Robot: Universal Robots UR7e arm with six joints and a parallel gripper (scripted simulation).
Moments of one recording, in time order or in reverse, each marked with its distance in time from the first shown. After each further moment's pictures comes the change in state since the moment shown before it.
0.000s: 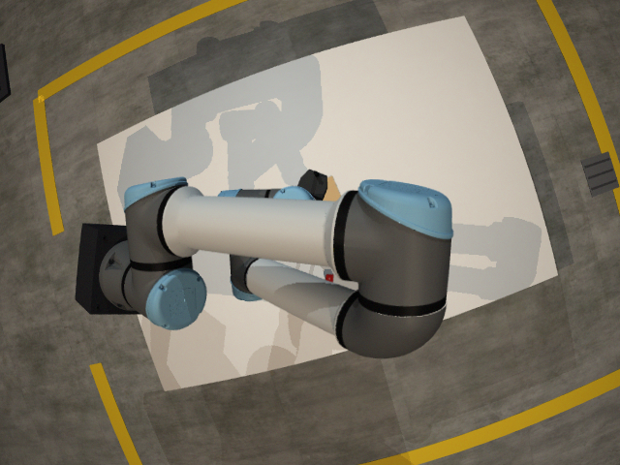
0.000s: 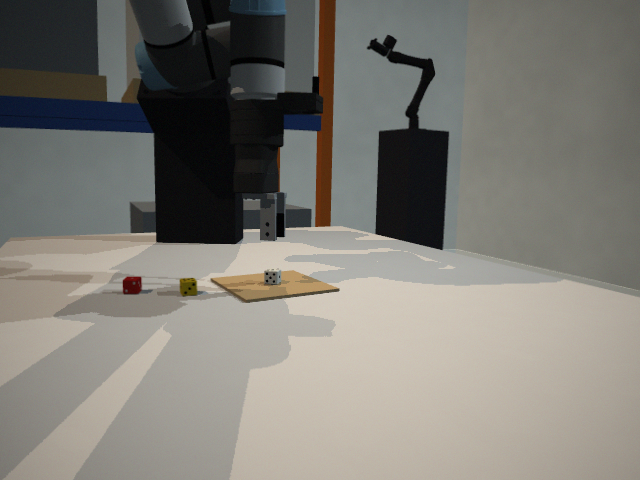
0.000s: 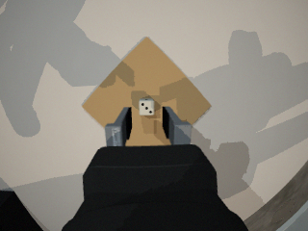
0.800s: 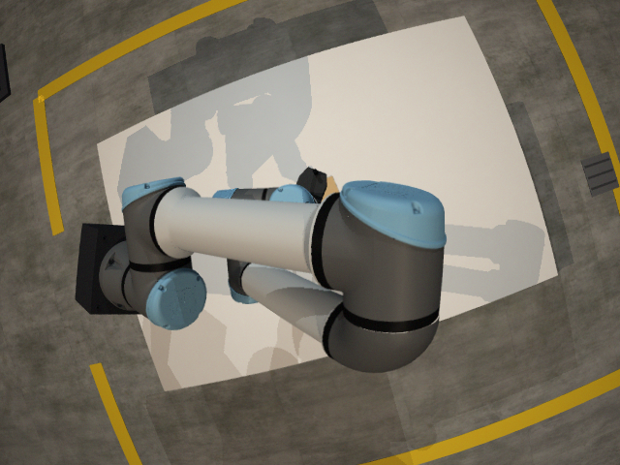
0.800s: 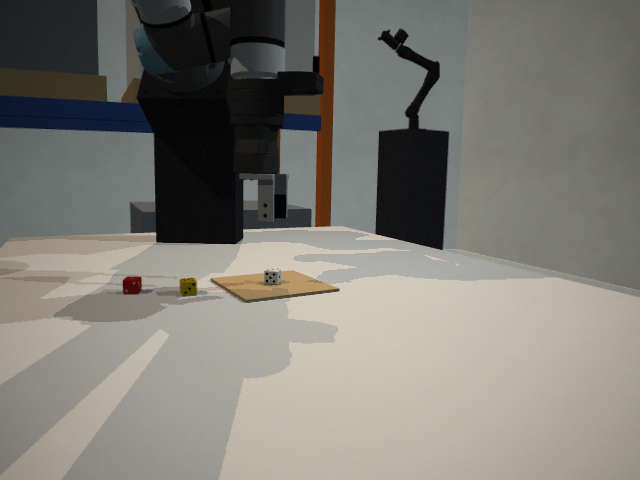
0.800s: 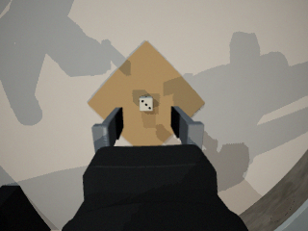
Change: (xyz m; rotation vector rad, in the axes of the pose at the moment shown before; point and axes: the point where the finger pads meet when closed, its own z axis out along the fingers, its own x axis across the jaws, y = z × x) arm 0.001 0.000 -0.027 -0.001 -0.001 0.000
